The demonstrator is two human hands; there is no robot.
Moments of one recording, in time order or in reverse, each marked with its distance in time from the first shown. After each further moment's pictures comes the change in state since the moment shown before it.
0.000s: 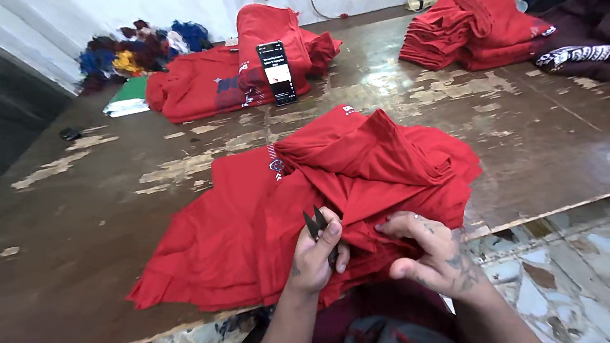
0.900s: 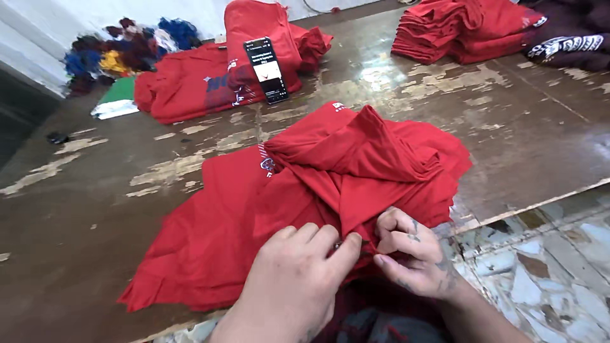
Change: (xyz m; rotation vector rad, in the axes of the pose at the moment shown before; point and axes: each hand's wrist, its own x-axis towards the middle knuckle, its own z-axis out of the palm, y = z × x) left_hand -0.003 0.071 0.018 1.797 -0.513 0.576; right_hand -0.009 0.007 0.016 0.229 0.147 -0.058
